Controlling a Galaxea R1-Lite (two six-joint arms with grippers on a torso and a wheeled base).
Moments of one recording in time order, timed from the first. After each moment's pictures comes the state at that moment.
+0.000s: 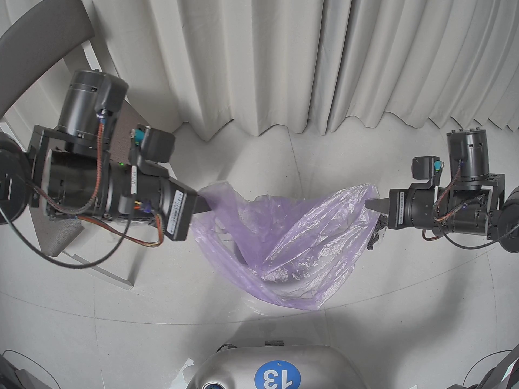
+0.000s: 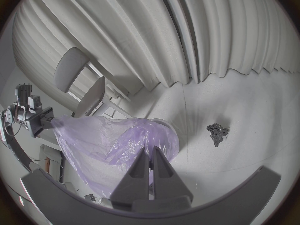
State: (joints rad) left arm -0.56 1.56 -1.23 0.26 -0.21 0.08; right arm 0.42 1.63 -0.91 -0.26 0.15 0.27
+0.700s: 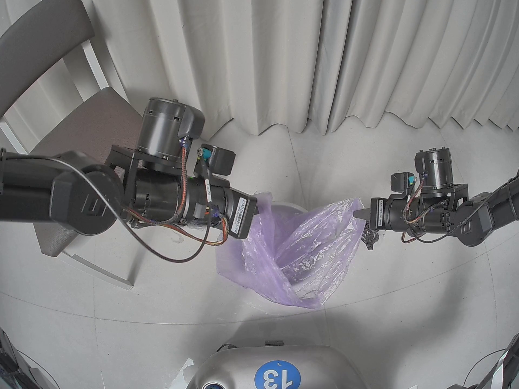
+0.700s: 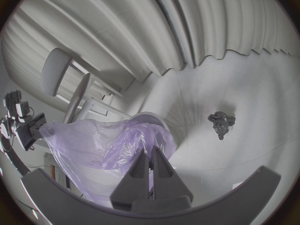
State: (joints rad) left arm -0.61 1.80 -1.27 0.03 -0.22 0.02; right arm 0.31 1.89 -0.97 -0.38 0.26 0.30
